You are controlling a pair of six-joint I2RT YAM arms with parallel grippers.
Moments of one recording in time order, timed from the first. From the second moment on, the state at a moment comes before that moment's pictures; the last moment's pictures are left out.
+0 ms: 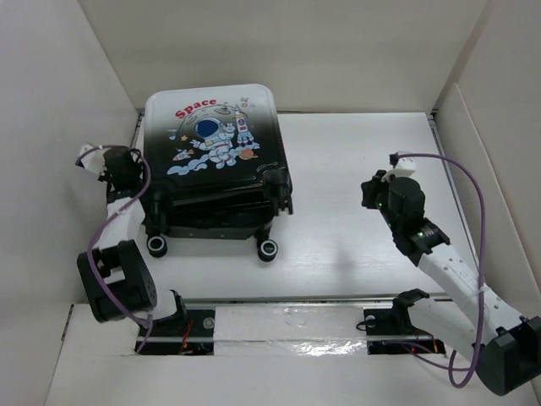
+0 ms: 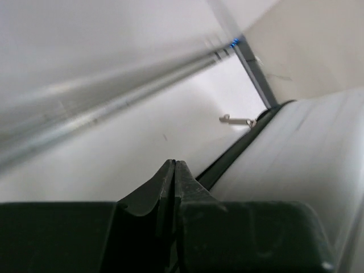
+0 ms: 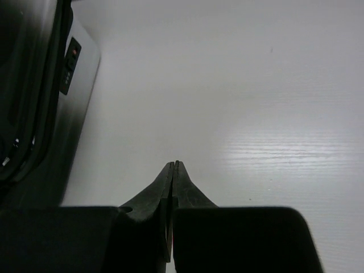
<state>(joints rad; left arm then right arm) 0.29 1.44 0.93 0.09 -0.34 -0.74 0.41 0.91 0.67 -0.06 0.24 0.34</state>
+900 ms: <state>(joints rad) -0.04 0.90 0.30 0.34 -0.20 -0.82 0.19 1.63 1.42 0.01 -0.29 0.46</state>
